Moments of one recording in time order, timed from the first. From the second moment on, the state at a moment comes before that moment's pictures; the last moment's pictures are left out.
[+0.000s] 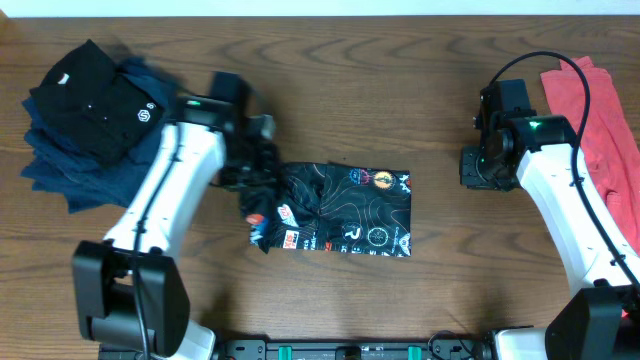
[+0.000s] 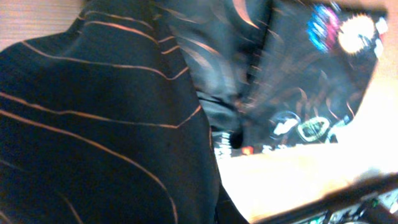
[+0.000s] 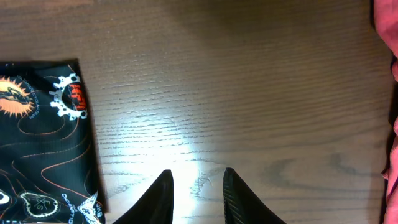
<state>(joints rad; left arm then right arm) -0.25 1.70 1.35 -1.16 0.34 -0.21 0.11 1.56 1.24 -1.07 0.10 0.21</state>
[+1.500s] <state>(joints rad) -0.52 1.71 1.36 -0.95 0.39 -0.38 0.27 1.81 1.04 -0.72 -0.22 0.24</state>
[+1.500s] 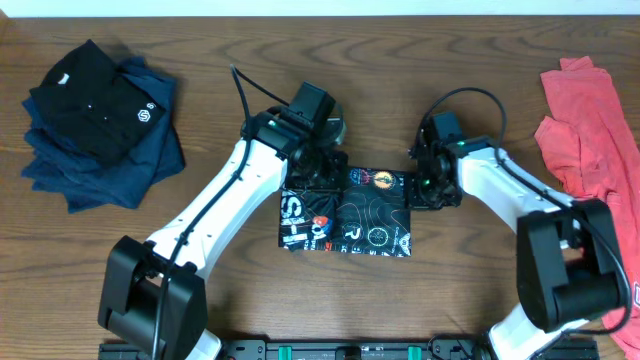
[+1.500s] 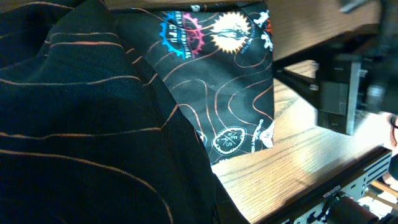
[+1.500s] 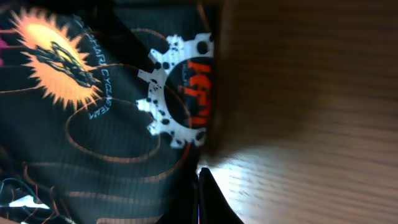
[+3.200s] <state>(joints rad) -0.70 1.71 1.36 -0.78 0.33 -0.38 0.28 1.83 1.04 -0.72 -0.23 0.25</state>
